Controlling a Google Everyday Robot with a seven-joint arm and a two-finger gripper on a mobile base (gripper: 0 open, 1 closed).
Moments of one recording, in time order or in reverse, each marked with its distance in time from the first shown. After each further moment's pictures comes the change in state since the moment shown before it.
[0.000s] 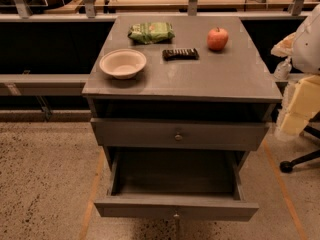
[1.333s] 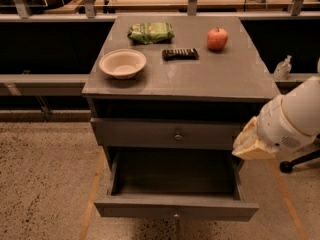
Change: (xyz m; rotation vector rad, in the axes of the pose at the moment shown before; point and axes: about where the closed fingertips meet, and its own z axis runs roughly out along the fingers) arm 0.007 0.053 0.138 -0.121 -0.192 0.033
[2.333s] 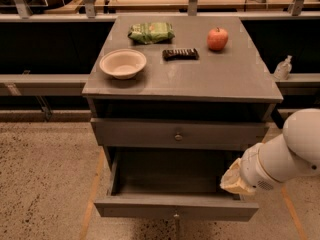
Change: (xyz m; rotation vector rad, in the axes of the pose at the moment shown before) arm 0.045 0.041 0.105 -0.038 -0.002 0.064
